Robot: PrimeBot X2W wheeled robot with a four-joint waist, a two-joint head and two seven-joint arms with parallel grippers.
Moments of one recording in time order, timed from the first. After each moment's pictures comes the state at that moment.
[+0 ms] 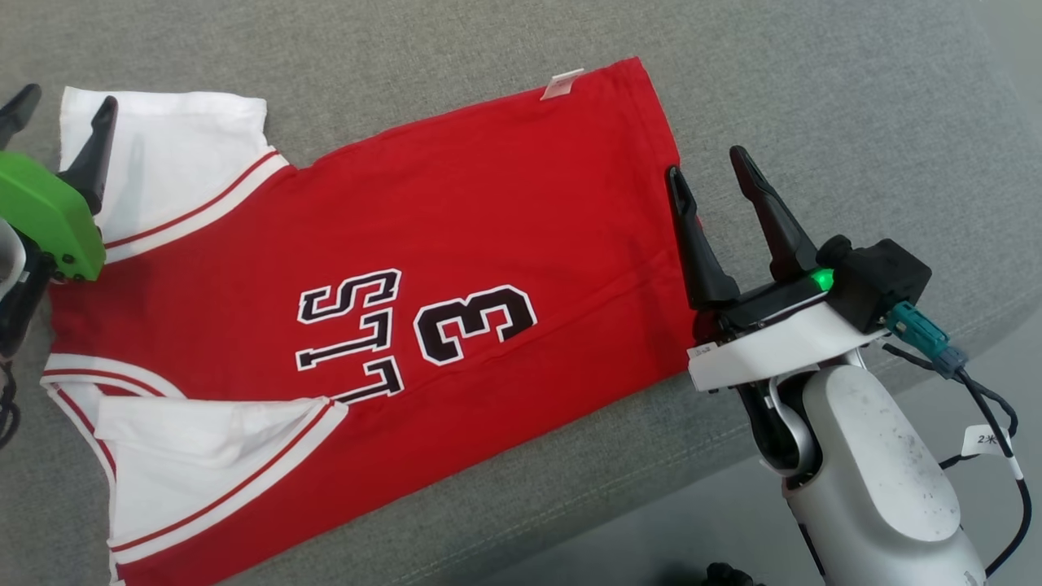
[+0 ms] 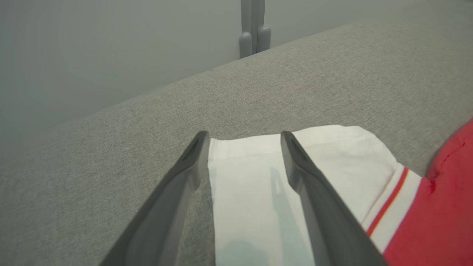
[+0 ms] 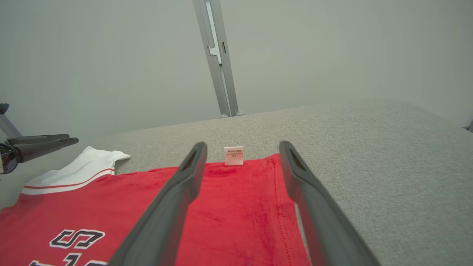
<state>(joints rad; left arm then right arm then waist) -0.92 0.64 -0.64 0.68 -0.75 -0.13 -0.01 -0.41 -0.05 0.24 0.14 0.29 0.13 -0.26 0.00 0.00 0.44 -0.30</state>
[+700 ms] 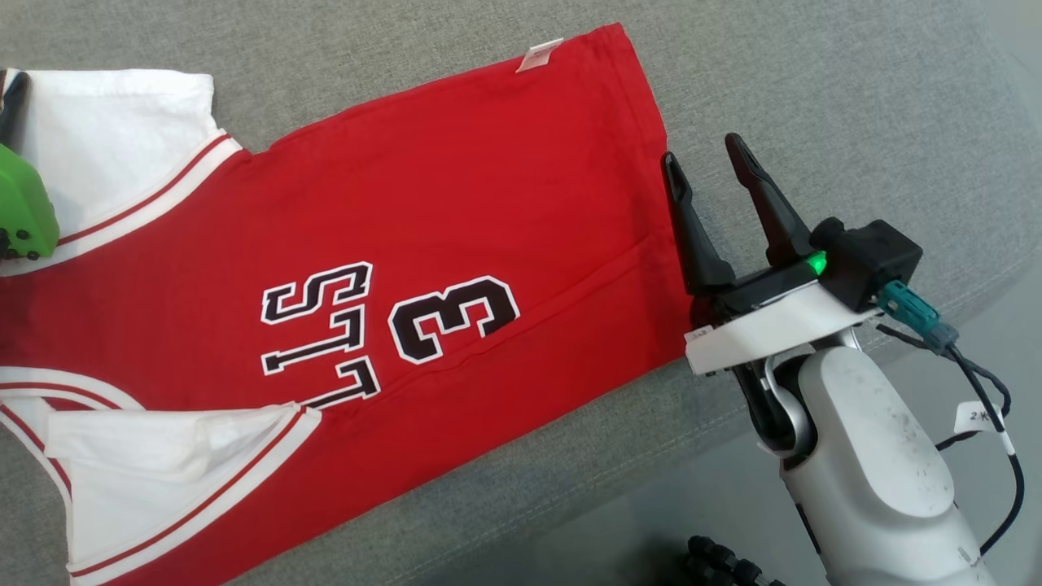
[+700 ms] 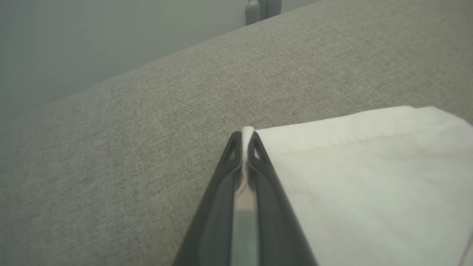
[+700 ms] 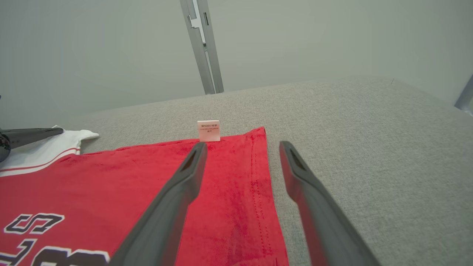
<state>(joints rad) -1.07 0.66 -0.83 0.87 -0.84 -0.13 -0.06 -0.45 -0.05 0.24 0.19 0.30 0.13 -0.26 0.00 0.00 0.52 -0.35</state>
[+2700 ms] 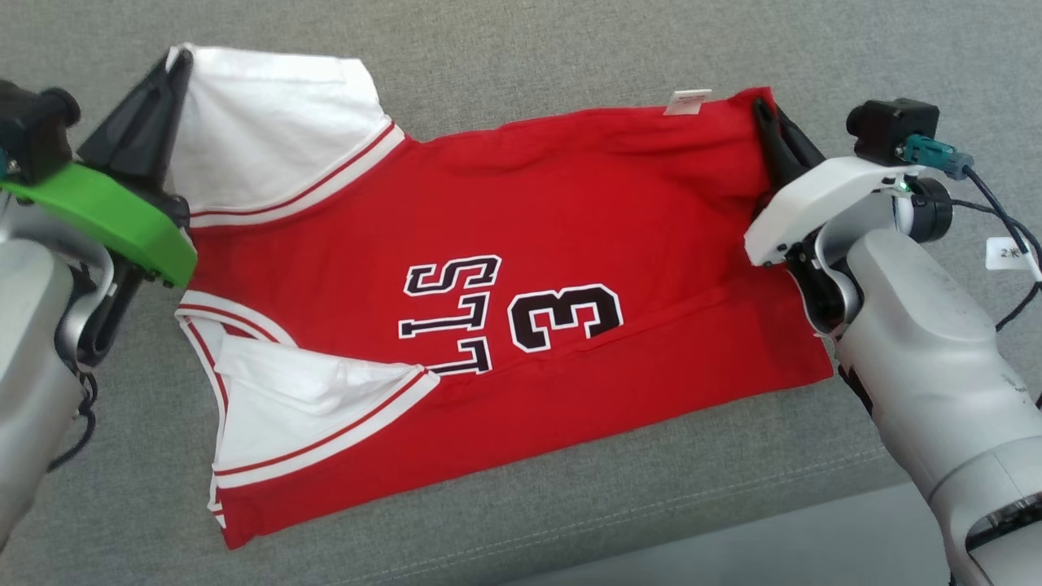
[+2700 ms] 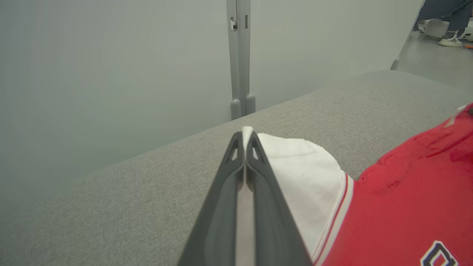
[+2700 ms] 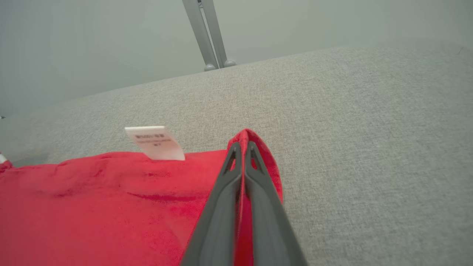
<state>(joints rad) -0.94 0.64 -0.82 0.52 -0.85 -0.13 -0.26 -0.91 -0.18 0.39 0.95 0.60 0.13 -0.26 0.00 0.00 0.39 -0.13</state>
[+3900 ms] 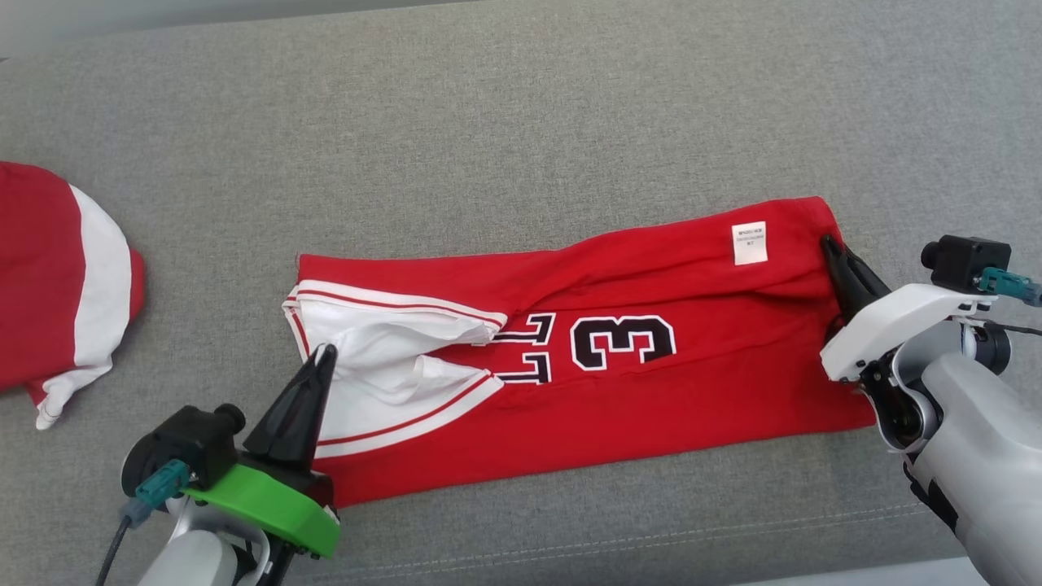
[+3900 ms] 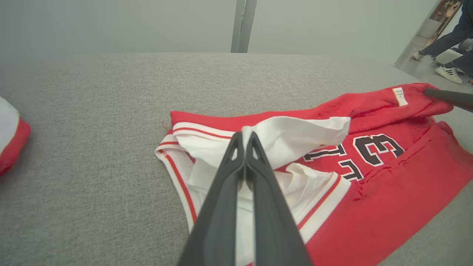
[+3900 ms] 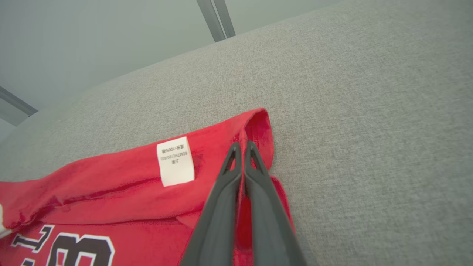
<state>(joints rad) -0.22 0.40 -0.45 0.21 -0.58 -0.12 -0.26 -0.64 -0.39 0.57 0.78 0.95 0.13 -0.26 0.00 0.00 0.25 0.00</state>
